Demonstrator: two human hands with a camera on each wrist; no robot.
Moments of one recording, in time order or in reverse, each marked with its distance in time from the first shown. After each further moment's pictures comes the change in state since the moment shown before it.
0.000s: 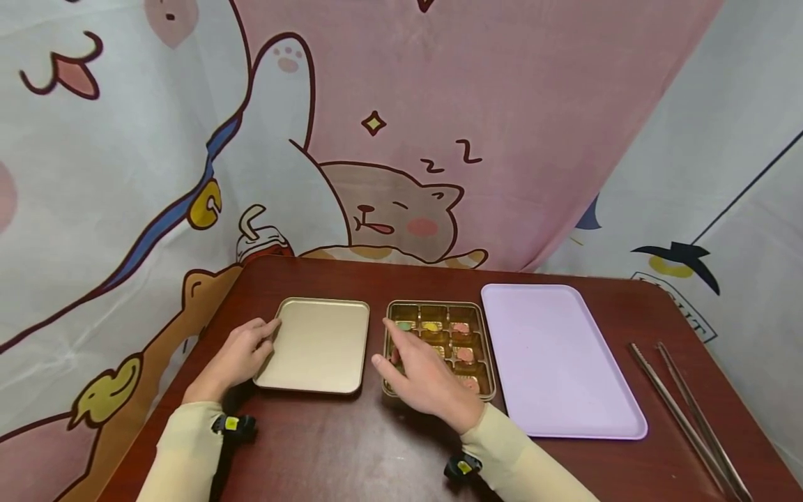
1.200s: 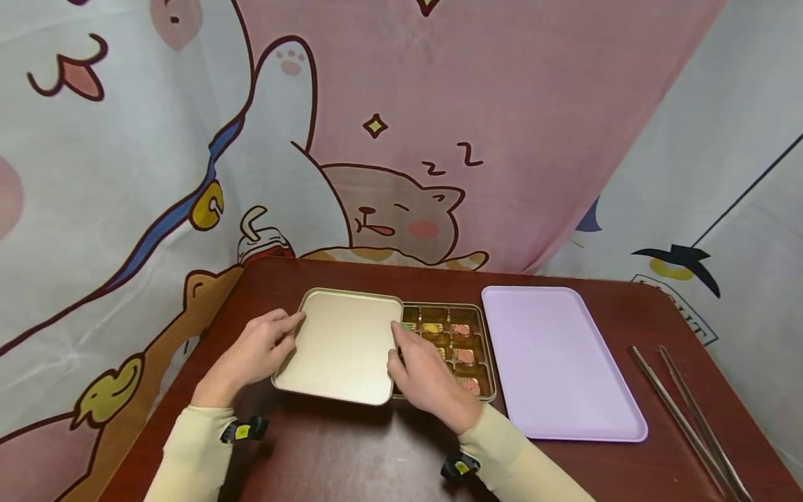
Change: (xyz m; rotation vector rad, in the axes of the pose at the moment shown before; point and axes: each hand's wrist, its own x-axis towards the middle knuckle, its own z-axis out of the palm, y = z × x) left_hand 0.015 0.068 -0.024 -0.044 0.011 0.107; right_hand 0.003 0.000 -0.001 -0.007 0.078 -0.030
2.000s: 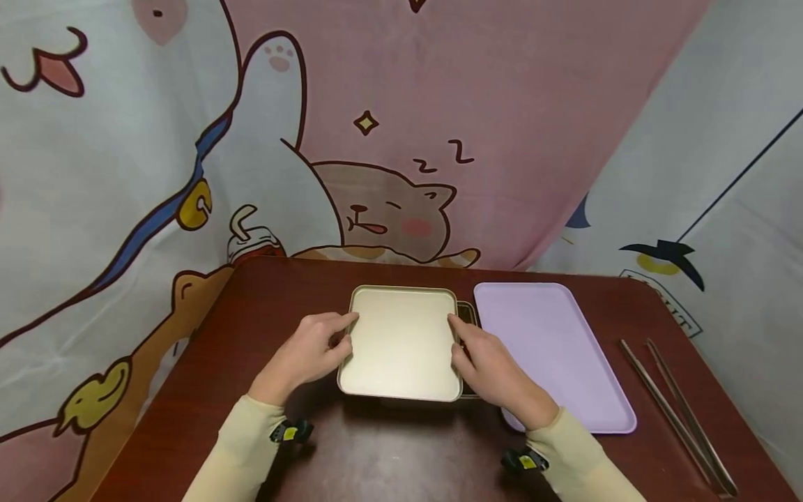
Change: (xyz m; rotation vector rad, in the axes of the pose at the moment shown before) left_hand 0.042 0.061 0.049 -0.086 0.054 0.165; right_hand -0.040 0.057 -0.077 -0.128 0.019 -0.008
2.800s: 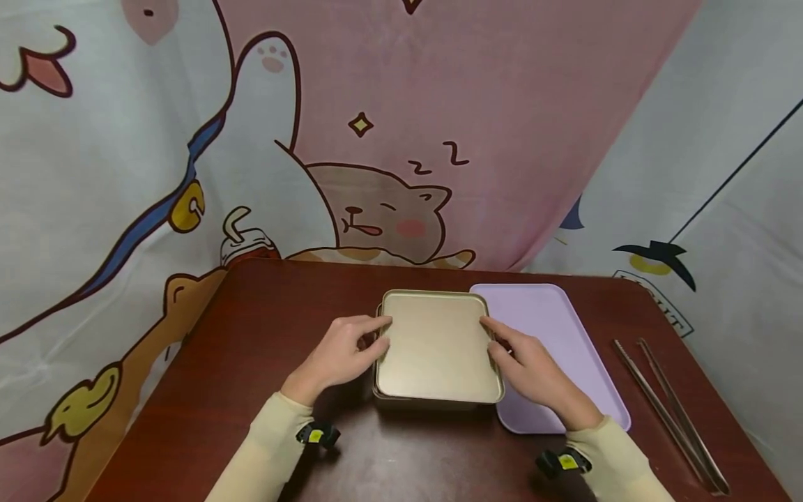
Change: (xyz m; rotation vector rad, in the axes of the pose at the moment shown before) left_hand 0.026 0.027 0.033 -0.160 -0.023 -0.008; right_hand -0.027 0.044 -0.035 0.163 0.011 0.129
